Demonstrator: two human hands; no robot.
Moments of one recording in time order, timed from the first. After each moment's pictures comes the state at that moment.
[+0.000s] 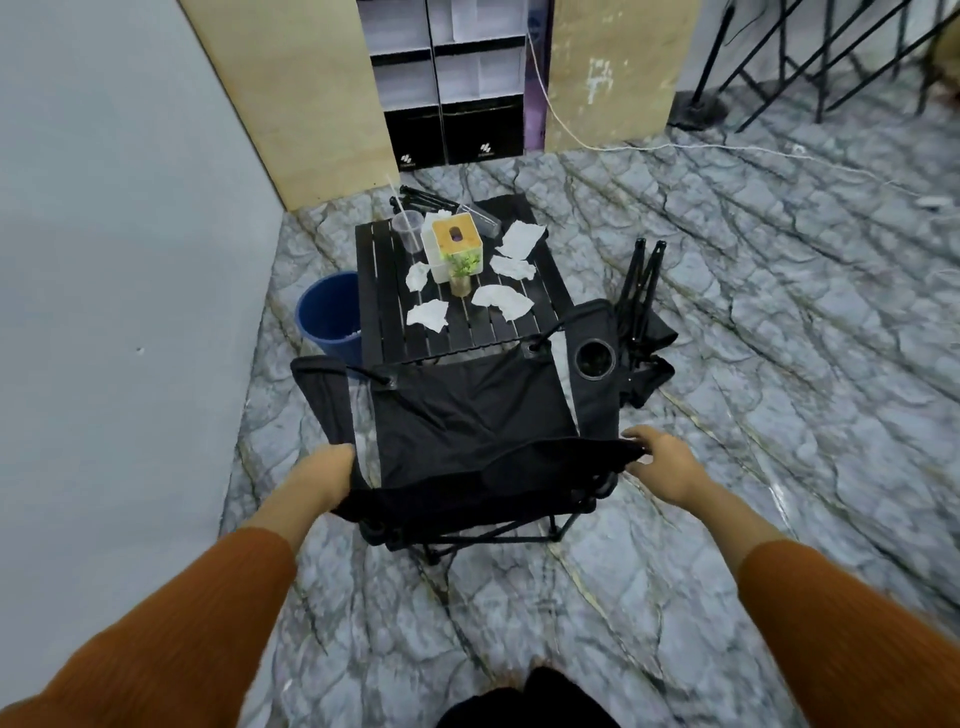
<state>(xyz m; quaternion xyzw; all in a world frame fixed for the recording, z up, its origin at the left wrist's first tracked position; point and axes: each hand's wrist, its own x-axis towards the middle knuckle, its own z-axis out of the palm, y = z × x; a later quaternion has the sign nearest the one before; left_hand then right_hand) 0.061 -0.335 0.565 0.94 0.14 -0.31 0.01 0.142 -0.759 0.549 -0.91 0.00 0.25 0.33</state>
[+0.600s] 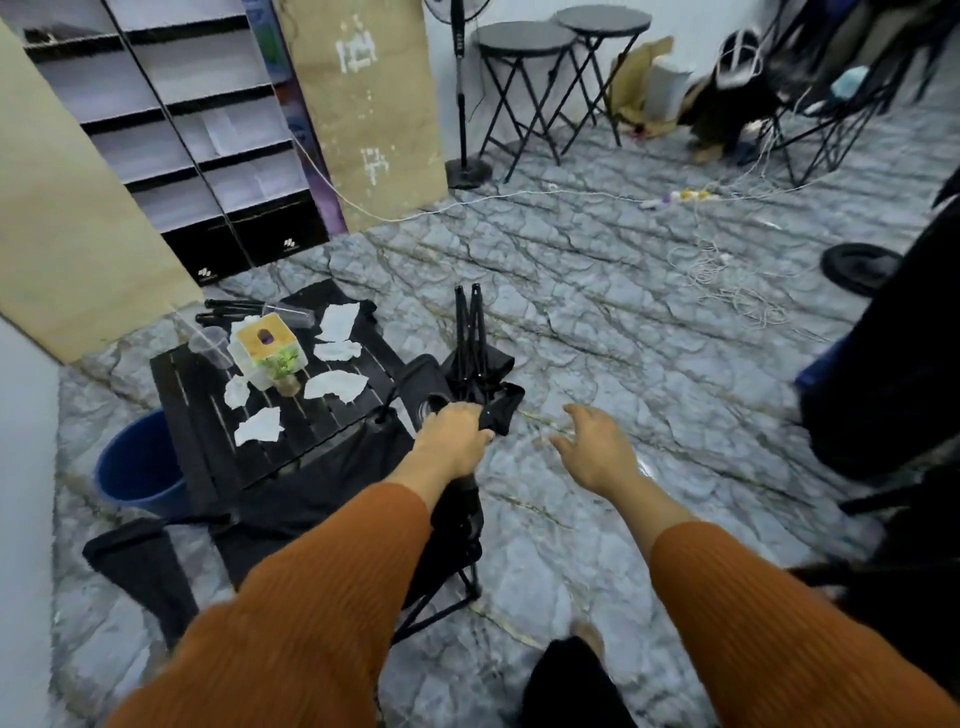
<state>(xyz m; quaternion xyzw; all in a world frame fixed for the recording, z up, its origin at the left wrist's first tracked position) 0.198 -0.676 0.622 0.96 -0.18 -0.20 0.12 0.134 -0.868 0.595 -0.96 0.13 0.09 0.24</state>
